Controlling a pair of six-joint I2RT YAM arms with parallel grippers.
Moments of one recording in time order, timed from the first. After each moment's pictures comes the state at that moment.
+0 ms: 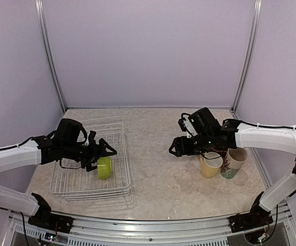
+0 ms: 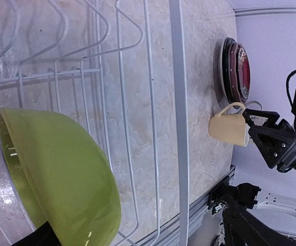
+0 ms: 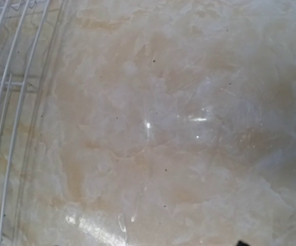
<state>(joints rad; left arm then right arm) -0.58 1.15 0.67 -0.24 0.39 -0.98 0.80 1.49 1.04 -0.37 -0.05 0.53</state>
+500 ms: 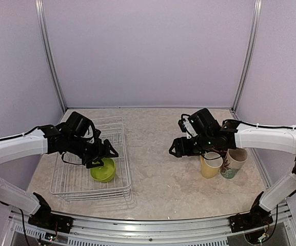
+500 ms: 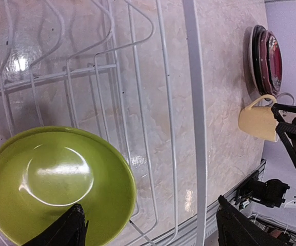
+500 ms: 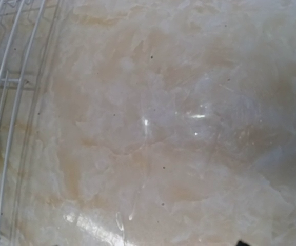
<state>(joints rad) -0.63 1.29 0.87 -0.47 0.32 -0.87 0.80 1.49 1.03 -0.37 -0.05 0.53</state>
